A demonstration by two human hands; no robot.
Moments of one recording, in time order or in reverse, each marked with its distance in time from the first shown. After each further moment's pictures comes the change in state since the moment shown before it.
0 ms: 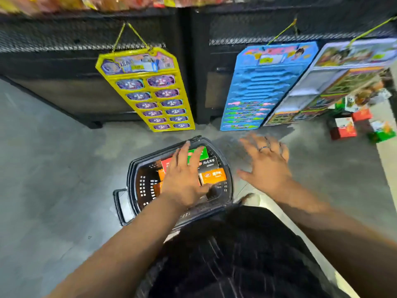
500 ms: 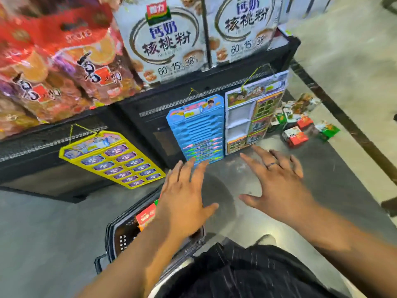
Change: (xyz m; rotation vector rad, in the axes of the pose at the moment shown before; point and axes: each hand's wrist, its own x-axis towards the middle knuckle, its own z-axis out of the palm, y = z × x) left_hand -0.020 0.225 -0.091 0.190 0.175 0.307; right_hand -0.137 0.153 -0.133 0.017 0.245 0.185
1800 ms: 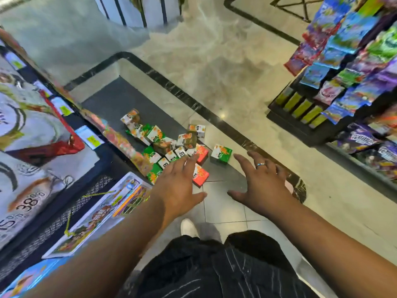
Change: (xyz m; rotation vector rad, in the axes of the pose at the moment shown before) left_hand 0.583 0.434 0.052 -0.021 -0.380 0.512; right_hand 0.232 0.560 -0.094 0.186 -0.188 0.690
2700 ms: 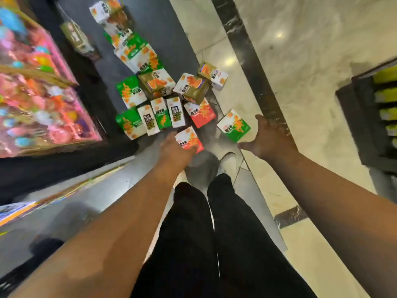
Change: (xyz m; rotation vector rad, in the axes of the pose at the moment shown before) left_hand 0.399 -0.072 0.208 -0.848 -0.062 -1.055; right_hand 0.514 0.140 0.175 0.056 -0.461 -0.016
